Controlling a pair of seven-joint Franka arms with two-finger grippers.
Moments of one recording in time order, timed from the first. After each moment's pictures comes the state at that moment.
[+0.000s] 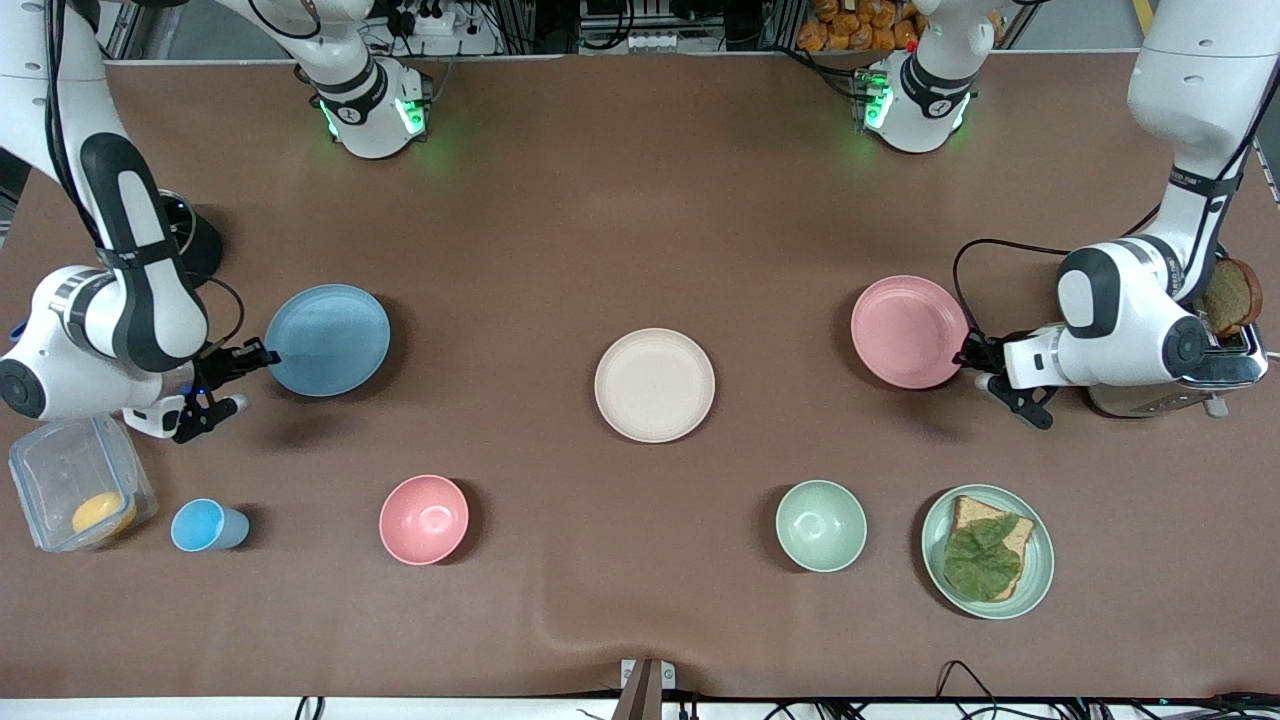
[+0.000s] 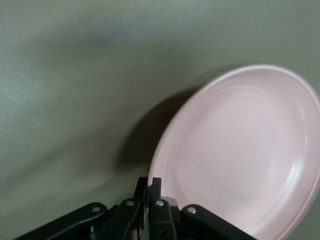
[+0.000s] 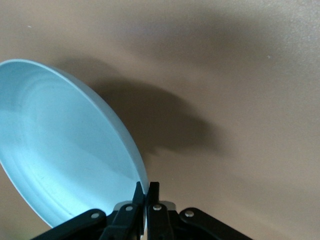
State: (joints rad) left arm 0.20 0.45 -0.12 -2.02 -0.23 2.15 0.79; right arm -0.17 0.52 -0.05 -1.83 0.13 1.88 -0.72
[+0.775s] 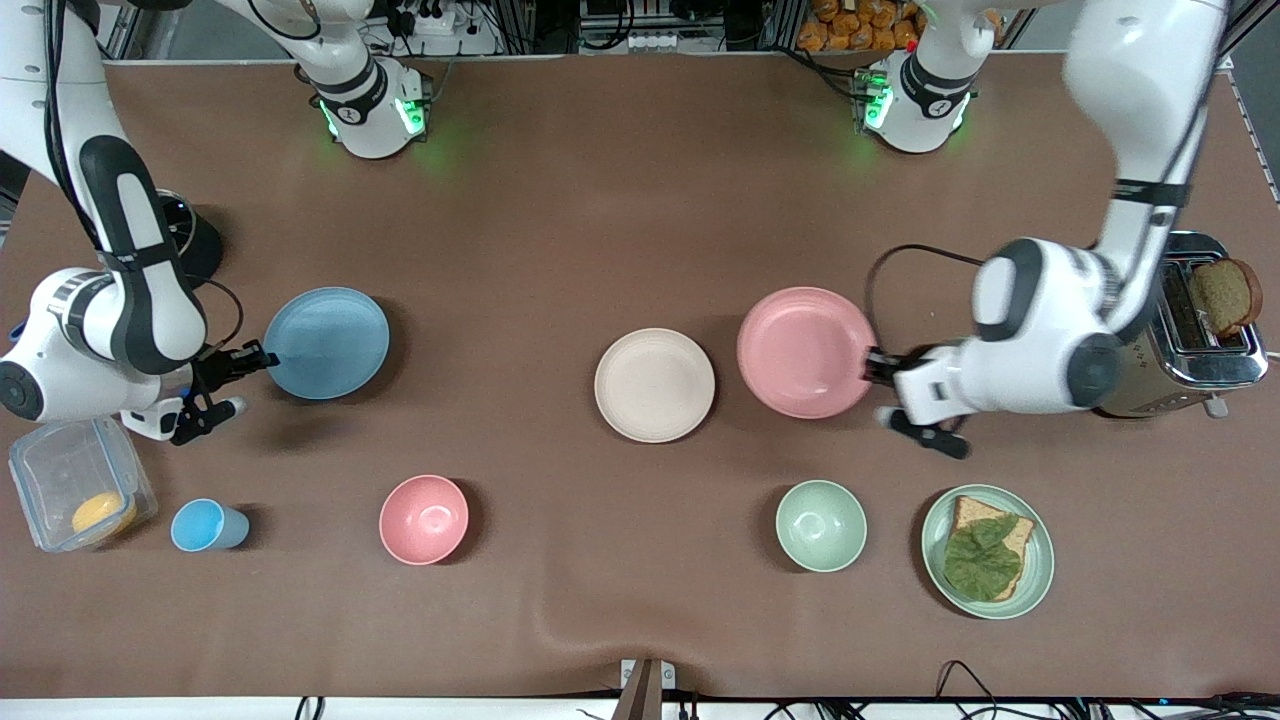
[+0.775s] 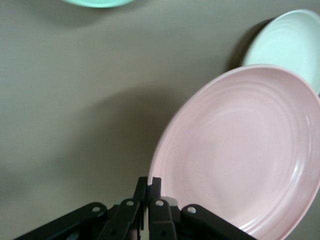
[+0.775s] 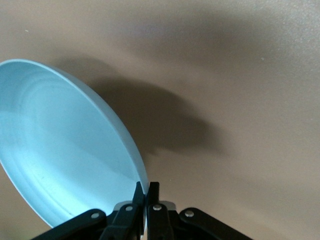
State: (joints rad) left arm -0.09 0.48 -0.27 -1.70 -0.23 1.96 0.08; right arm -0.17 0.53 -0.05 -1.82 0.13 1.88 -0.71
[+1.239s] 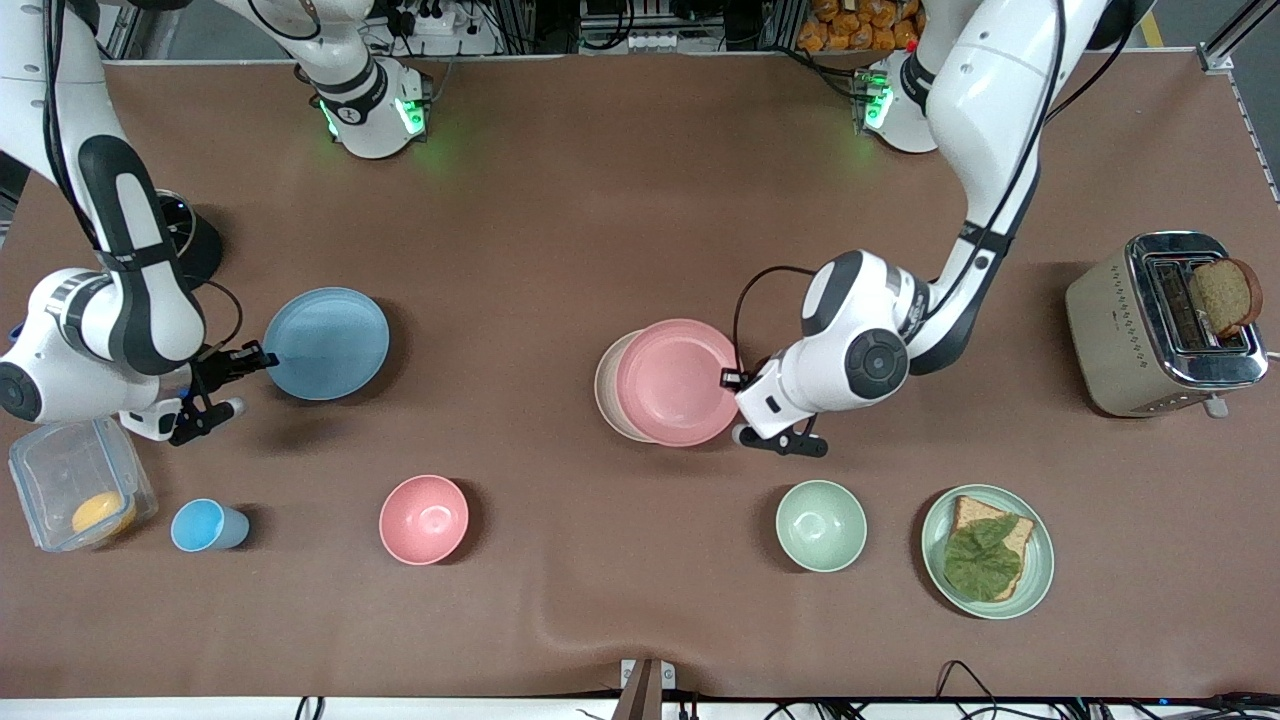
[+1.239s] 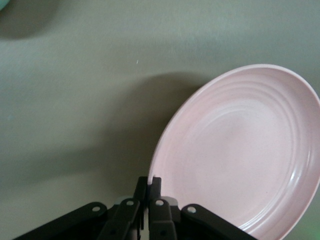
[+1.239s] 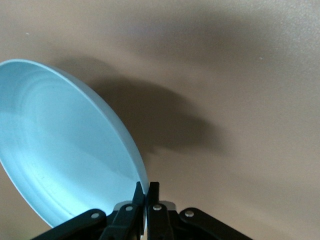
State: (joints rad) left arm -0.30 0.70 -0.25 -1.53 -0.21 2.16 -0.24; right arm -0.17 0.53 -0.05 -1.81 0.14 1.87 -0.69
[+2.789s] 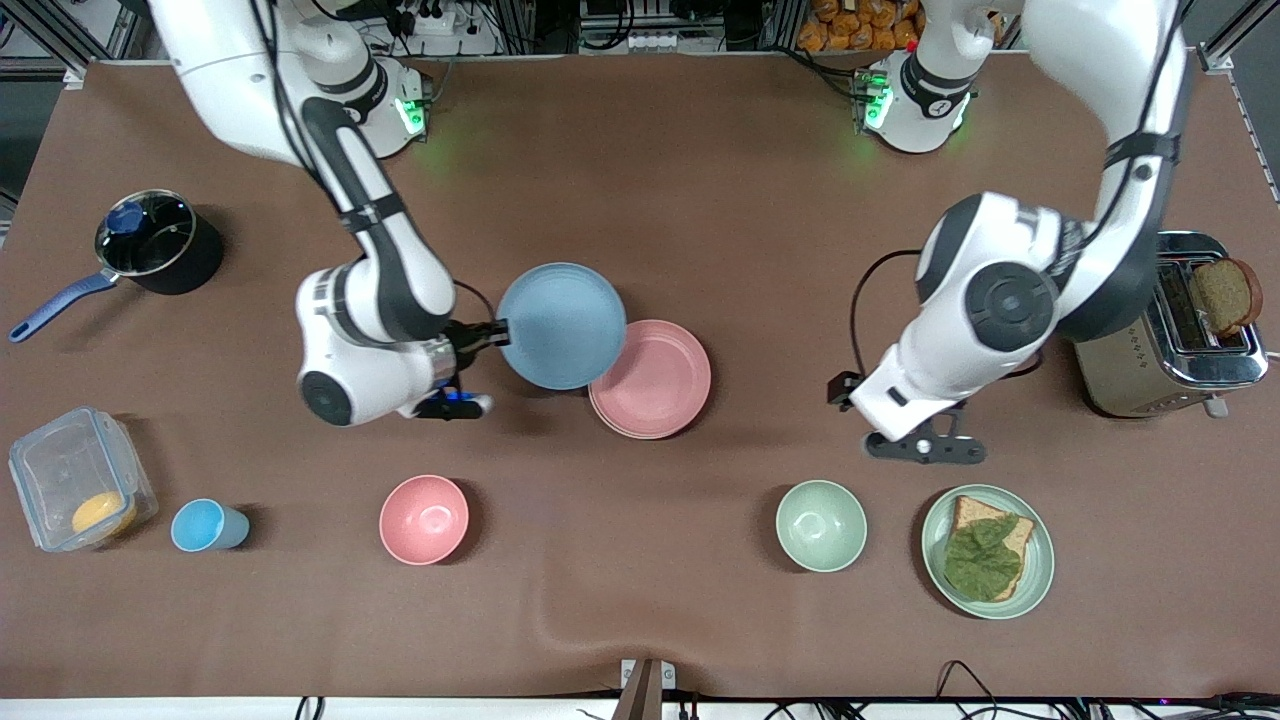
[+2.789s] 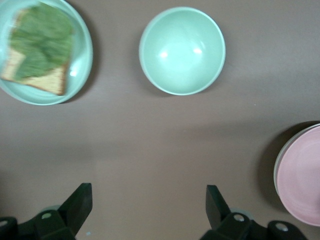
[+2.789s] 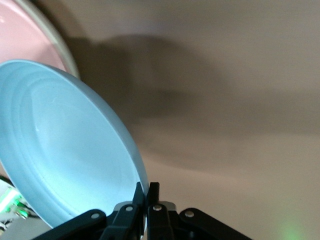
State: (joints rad) left arm -0.18 0.42 -0.18 -1.49 0.10 1.88 -0.28; right arm 0.42 0.60 -0.03 -1.65 0.57 1.77 0.16
